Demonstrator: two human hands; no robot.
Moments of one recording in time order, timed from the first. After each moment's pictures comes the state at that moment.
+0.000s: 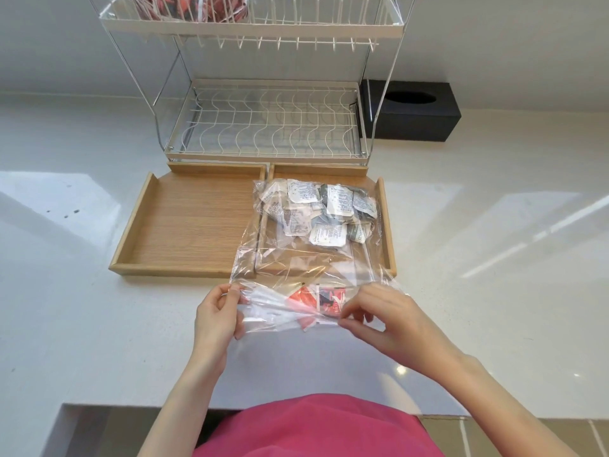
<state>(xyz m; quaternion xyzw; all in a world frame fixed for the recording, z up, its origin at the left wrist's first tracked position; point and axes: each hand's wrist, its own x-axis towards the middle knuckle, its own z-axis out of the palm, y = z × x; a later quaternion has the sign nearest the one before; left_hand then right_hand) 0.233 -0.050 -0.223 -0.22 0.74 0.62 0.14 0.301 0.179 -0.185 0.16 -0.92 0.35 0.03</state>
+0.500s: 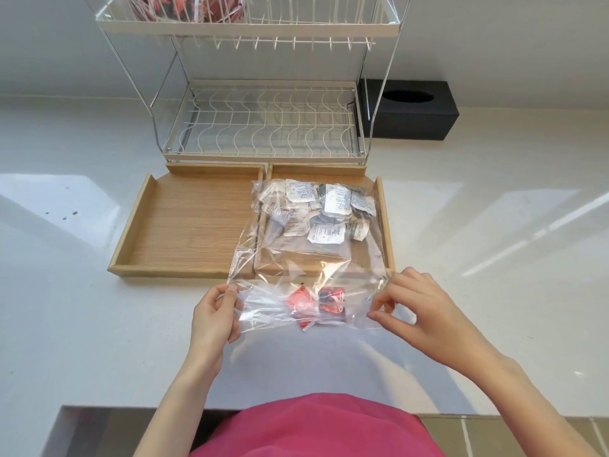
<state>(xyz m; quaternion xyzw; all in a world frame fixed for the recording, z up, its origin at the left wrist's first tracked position) 0.233 -0.052 -0.216 -0.23 0.73 0.63 0.16 0.307 0.210 -0.179 0.10 -0.95 0.29 0.05</state>
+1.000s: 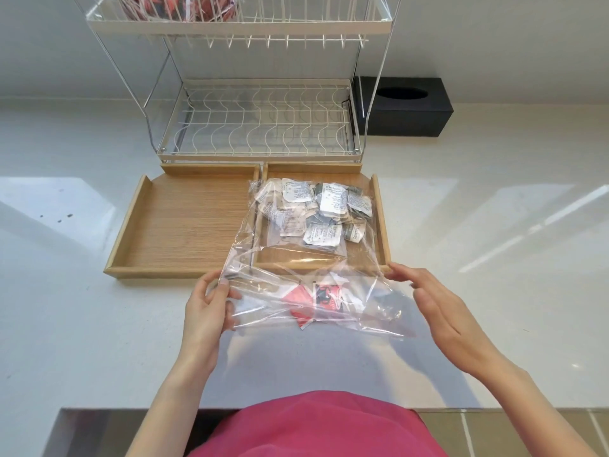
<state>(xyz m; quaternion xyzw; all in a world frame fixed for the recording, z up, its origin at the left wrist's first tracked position) 0.230 -0.052 -0.205 -0.20 0.70 0.67 0.13 0.327 0.228 -0.192 0.01 -0.90 0.43 0.03</state>
